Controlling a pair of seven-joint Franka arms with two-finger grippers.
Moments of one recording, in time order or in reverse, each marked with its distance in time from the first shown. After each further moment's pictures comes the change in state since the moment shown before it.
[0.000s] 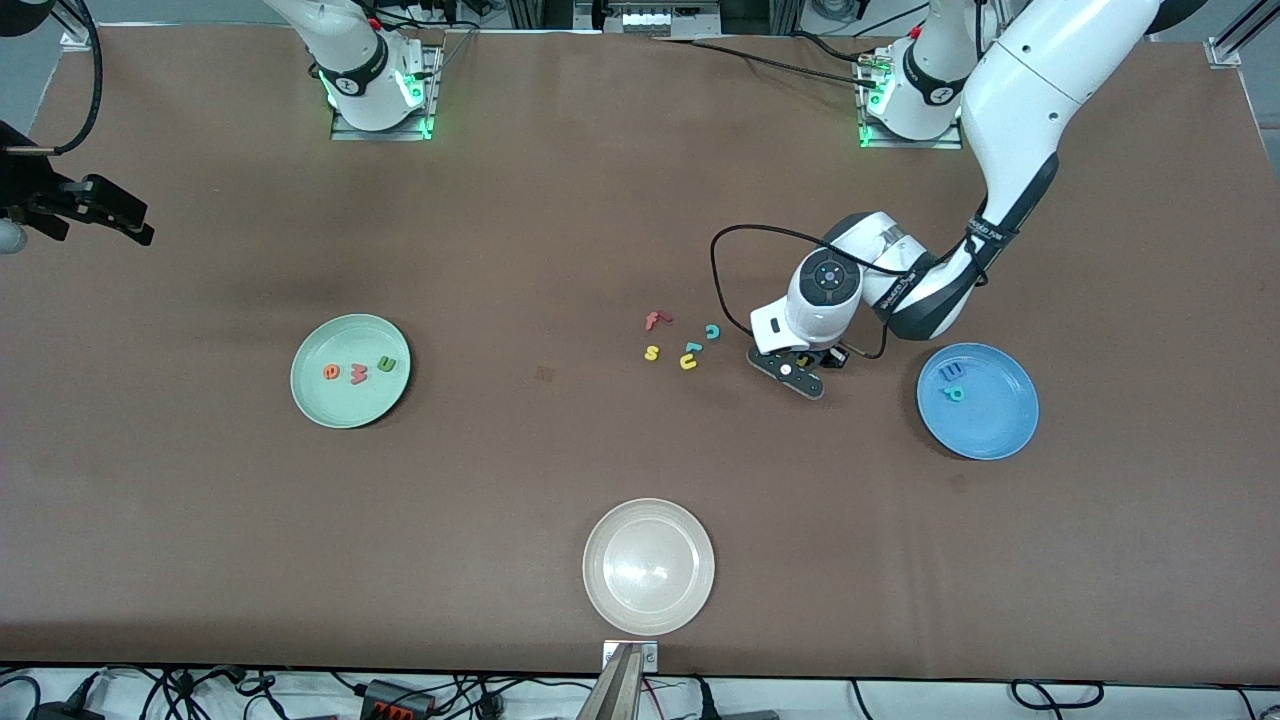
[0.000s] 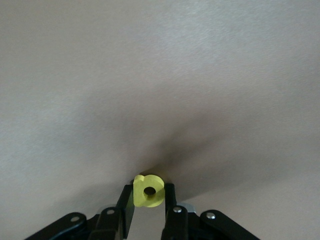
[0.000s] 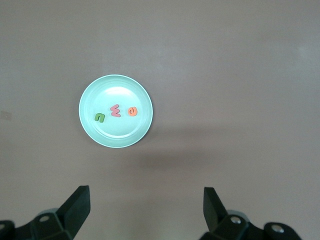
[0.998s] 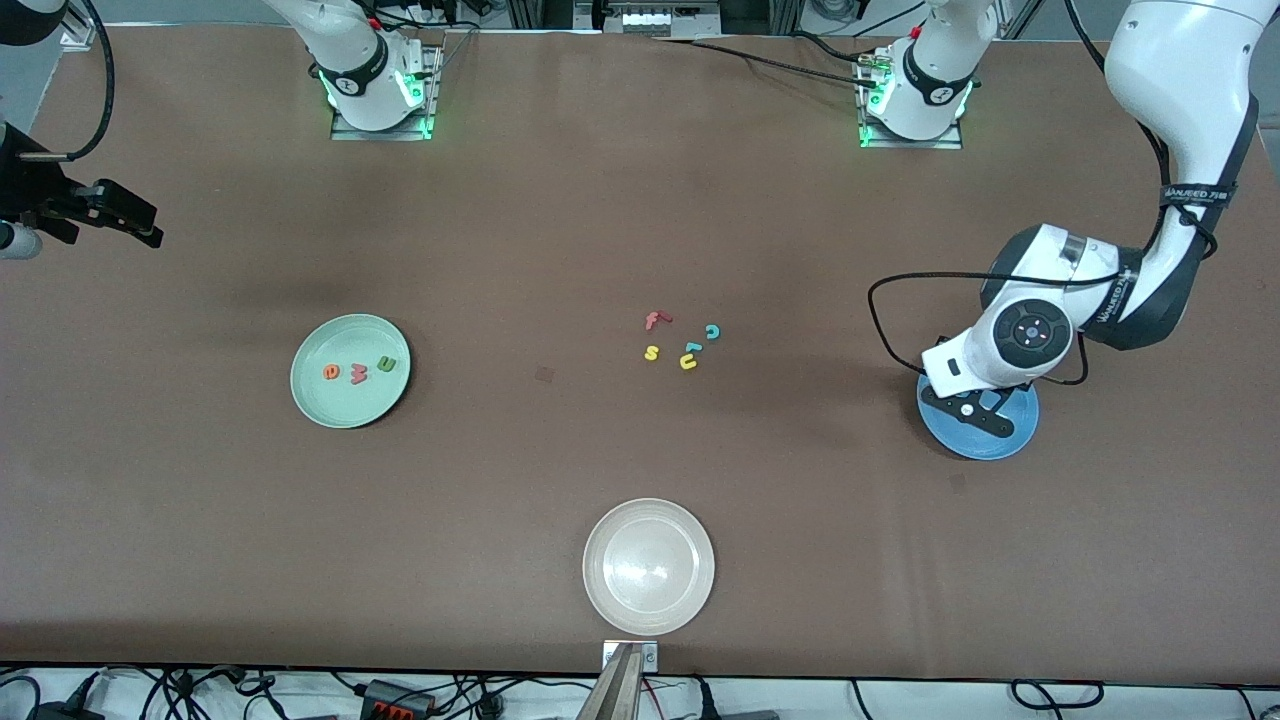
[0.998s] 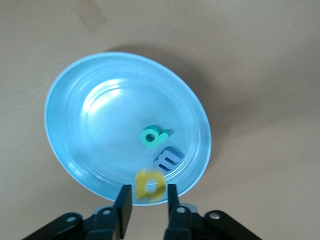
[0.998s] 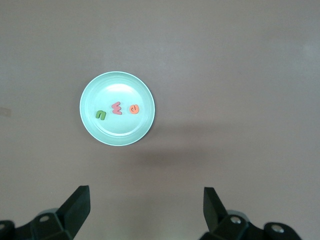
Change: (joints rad) left arm 0.315 -0.118 0.006 0.089 0.000 -0.314 0.317; right arm 0.009 0.009 0.001 -0.008 0.000 0.000 -0.001
